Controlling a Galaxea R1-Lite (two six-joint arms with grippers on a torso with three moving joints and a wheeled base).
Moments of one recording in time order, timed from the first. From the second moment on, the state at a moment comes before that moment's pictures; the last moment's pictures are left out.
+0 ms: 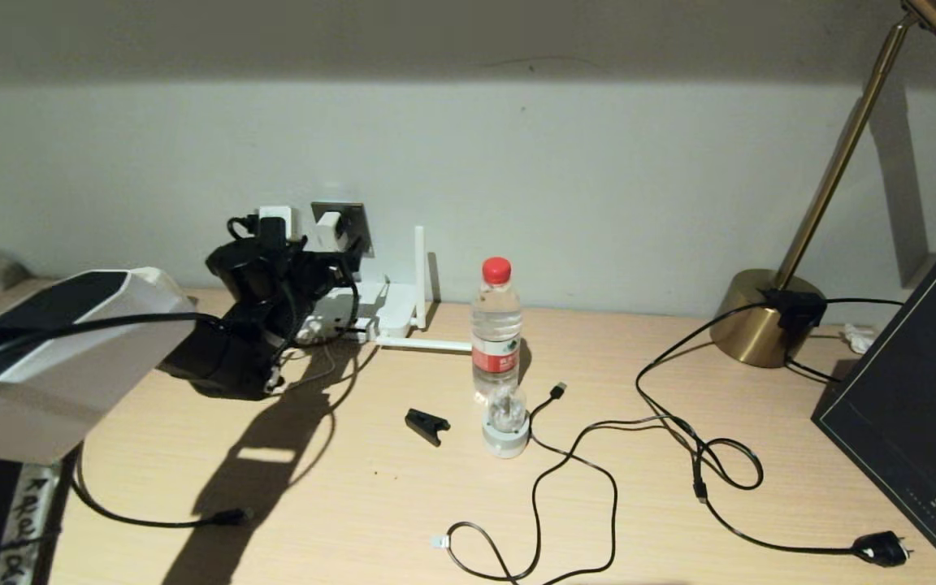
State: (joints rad) left arm -0.16 2.32 -1.39 -1.21 0.03 0.02; right arm 0.00 0.00 0.00 -0.09 0.01 -0.01
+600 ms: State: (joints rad) left arm -0.17 1.75 -0.92 -1.13 -0.09 0.14; right arm 0.00 0.00 0.00 -0.09 0.01 -0.01
